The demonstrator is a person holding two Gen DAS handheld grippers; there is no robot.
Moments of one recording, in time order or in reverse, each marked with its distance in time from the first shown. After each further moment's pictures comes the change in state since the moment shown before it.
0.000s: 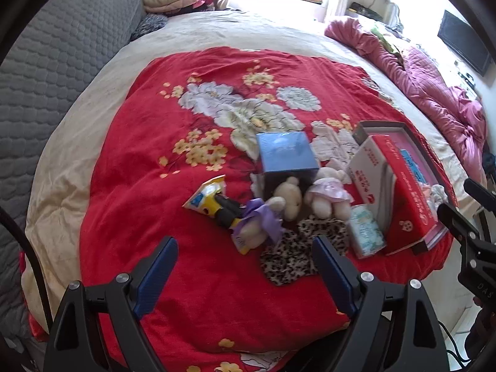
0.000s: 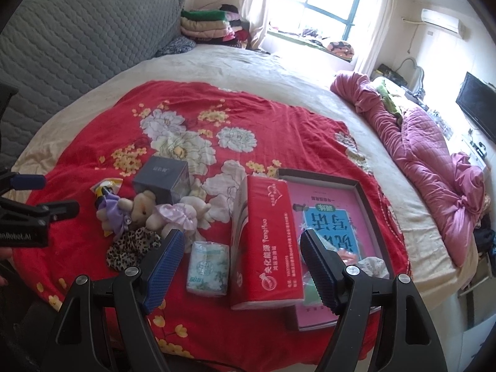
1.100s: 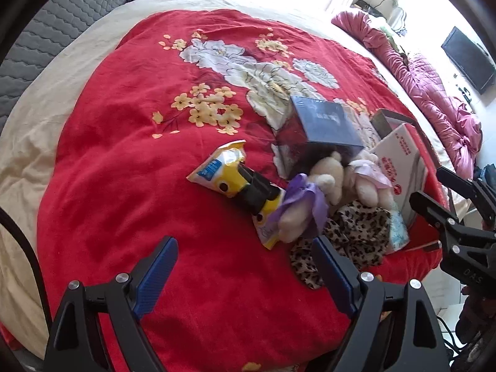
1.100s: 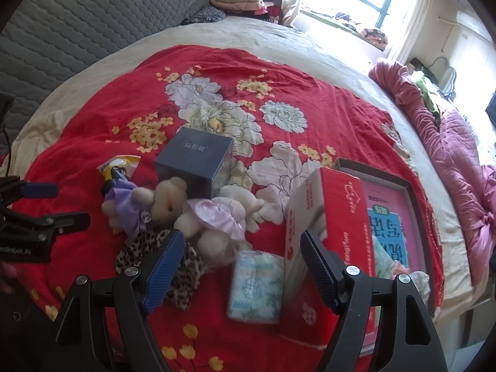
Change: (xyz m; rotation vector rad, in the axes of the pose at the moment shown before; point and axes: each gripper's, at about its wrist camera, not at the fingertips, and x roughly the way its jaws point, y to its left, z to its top) left arm 0.074 0.052 -0.011 -0.068 0.098 -0.135; right arm 0.085 0.057 0.018 -0.078 0.114 0.090
